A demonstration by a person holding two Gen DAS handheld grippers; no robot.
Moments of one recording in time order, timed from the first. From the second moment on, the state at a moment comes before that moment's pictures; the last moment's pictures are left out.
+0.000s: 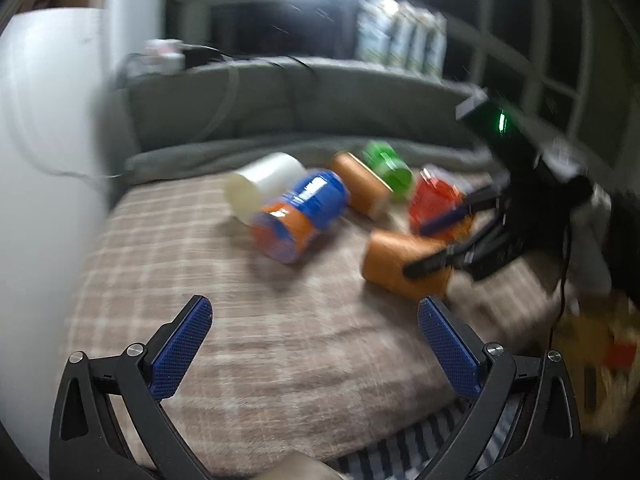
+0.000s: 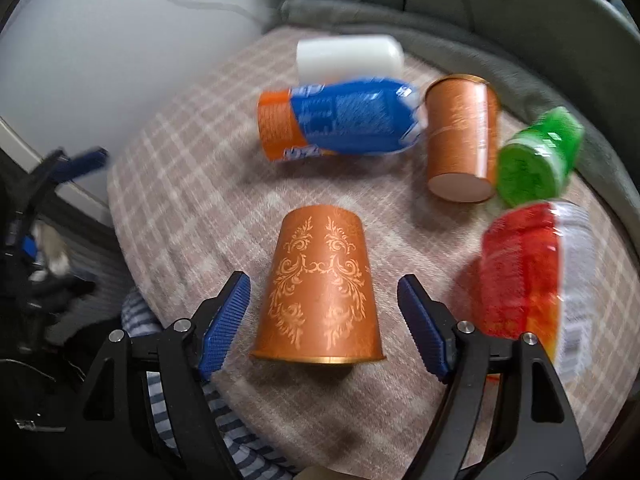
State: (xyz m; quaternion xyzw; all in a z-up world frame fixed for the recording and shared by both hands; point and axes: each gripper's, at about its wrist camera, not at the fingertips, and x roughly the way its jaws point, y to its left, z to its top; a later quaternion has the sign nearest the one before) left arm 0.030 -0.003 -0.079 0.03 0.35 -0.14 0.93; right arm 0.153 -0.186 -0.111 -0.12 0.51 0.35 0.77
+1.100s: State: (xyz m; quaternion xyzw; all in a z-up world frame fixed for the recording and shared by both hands) left arm 0.080 -0.155 -0.147 0.61 0.23 -0.39 0.65; right arm 0.084 -0.396 -0.110 0.22 0.45 0.21 0.84
